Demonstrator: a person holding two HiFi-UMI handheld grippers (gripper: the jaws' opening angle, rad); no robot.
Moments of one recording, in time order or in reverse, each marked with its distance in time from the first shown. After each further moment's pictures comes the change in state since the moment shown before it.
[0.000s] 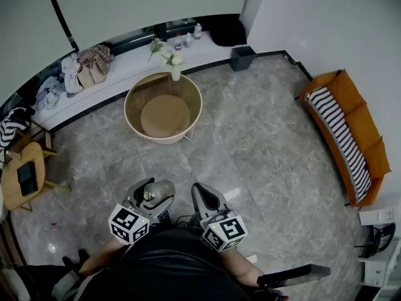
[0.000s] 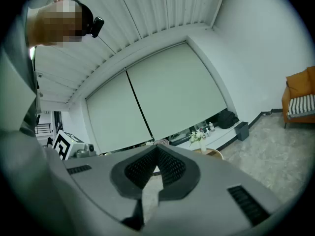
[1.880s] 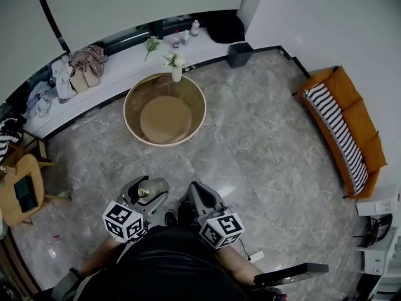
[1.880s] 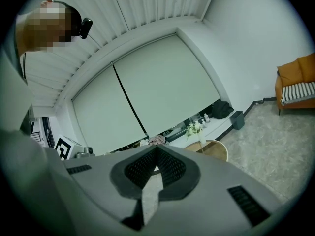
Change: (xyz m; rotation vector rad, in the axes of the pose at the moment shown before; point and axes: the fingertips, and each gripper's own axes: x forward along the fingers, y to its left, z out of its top) left arm -0.012 0.129 -0.001 -0.108 0.017 -0.037; right arm 0.111 0.017 -0.030 0.104 0.048 -0.097
